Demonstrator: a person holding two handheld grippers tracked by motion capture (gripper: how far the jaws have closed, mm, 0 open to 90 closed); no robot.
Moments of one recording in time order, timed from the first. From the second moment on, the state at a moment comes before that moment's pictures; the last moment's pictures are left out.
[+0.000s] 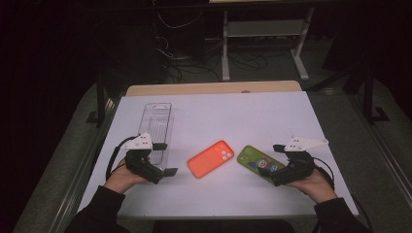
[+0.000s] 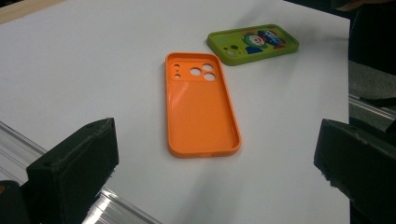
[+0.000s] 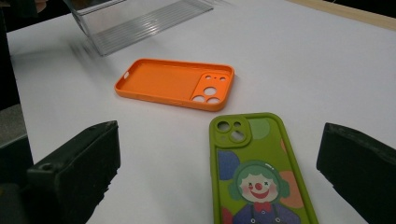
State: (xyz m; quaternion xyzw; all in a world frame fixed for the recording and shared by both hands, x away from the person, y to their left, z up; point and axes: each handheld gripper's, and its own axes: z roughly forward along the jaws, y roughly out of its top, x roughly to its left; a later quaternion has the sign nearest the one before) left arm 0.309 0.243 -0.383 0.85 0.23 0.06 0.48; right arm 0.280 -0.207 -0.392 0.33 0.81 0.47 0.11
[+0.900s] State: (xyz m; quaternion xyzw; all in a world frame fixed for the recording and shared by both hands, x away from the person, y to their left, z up) left arm 0.310 0.244 -0.384 0.84 0.23 0.05 0.49; right arm 0.295 -0.201 -0.379 0.32 0.82 0.46 0.12
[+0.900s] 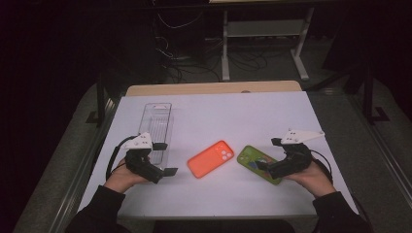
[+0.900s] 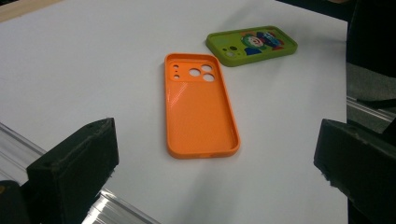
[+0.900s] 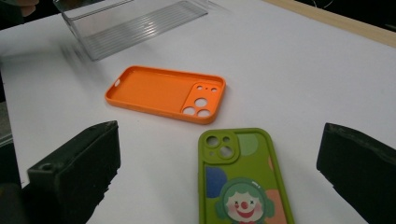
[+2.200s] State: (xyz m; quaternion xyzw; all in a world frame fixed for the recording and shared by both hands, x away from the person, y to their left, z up) left arm 0.309 0.242 -0.387 0.85 0.23 0.05 0.48; right arm 0.341 -0.202 -0.362 0.33 0.83 0.44 0.13
